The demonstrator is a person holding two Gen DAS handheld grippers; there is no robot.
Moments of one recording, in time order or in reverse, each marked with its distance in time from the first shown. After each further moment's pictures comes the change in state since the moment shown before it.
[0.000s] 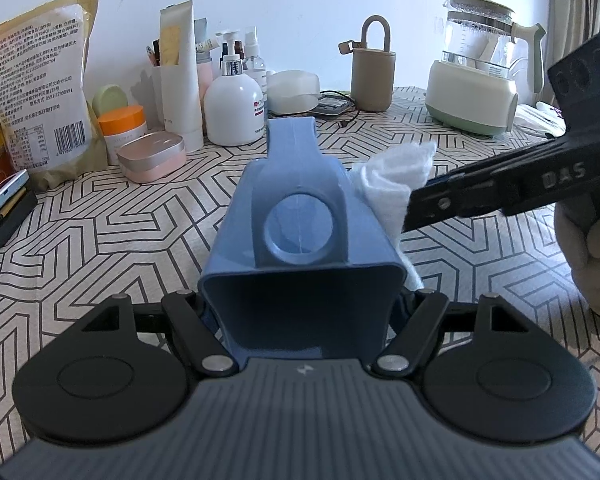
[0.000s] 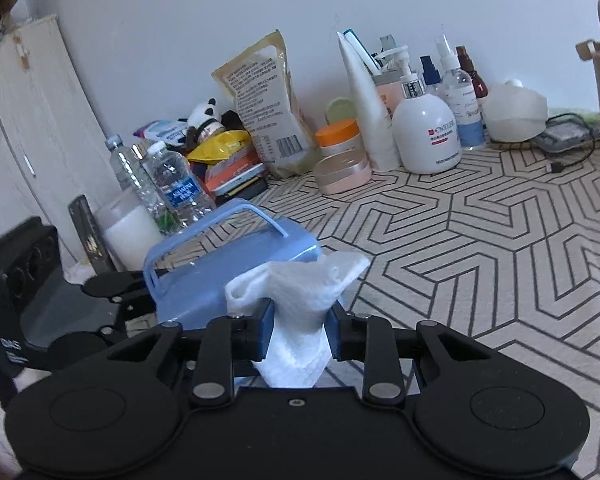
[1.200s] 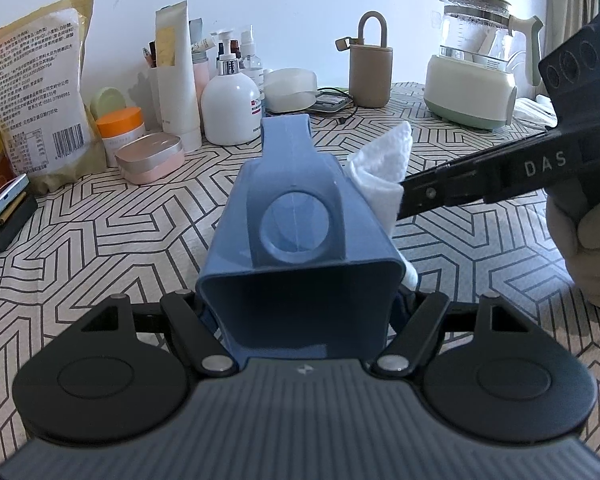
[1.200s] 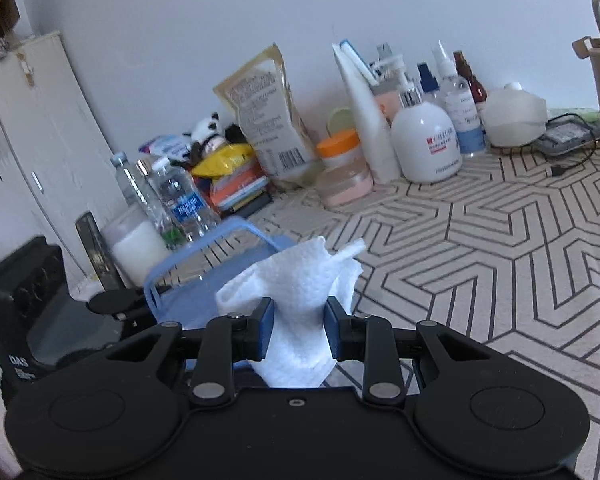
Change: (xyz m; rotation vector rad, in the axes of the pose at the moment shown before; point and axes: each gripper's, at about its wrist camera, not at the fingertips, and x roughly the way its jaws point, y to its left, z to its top) left arm 0.001 -0.003 0.001 0.022 0.006 0.007; right arm 0.000 -0.008 0.003 0.006 -0.014 0.002
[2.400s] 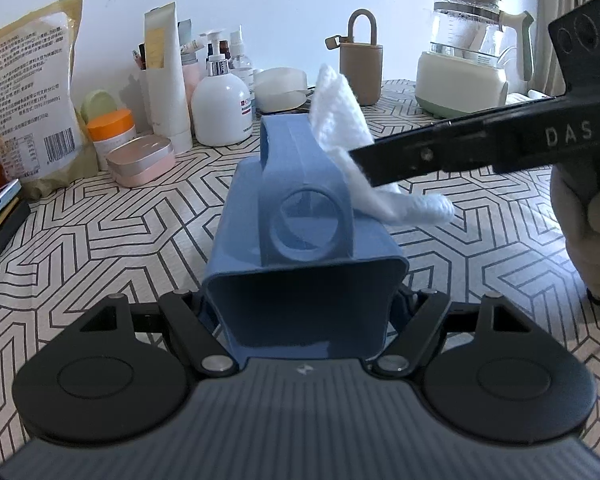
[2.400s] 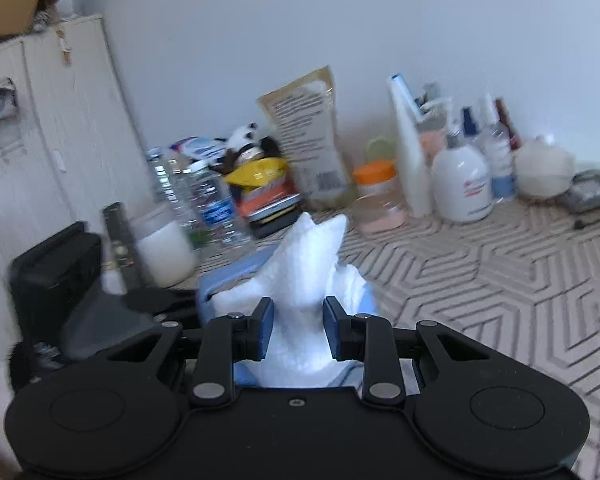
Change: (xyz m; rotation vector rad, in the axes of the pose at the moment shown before) left arm 0.000 -0.003 0.000 0.013 0.005 -0.022; right arm -0.010 0.033 0.006 -0.142 -0.073 -0.021
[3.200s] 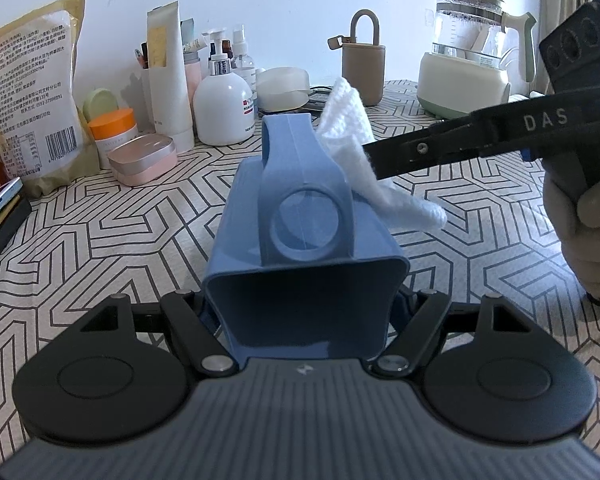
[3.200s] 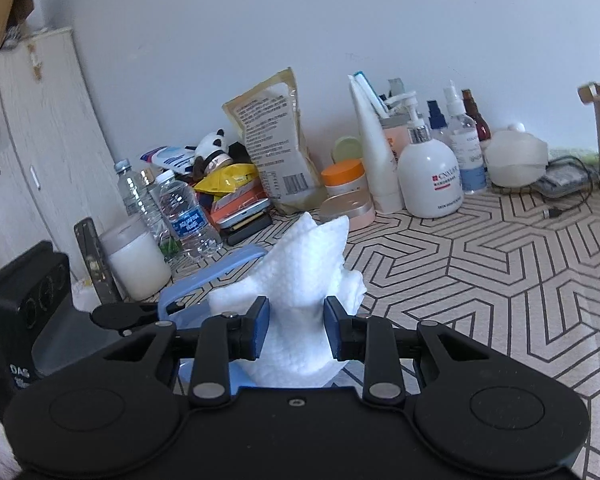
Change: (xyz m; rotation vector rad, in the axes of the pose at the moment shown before) left arm 0.000 -0.001 -0.001 0.002 -0.002 0.010; right arm 0.002 -0.023 -0.002 0.116 -0.004 -0.002
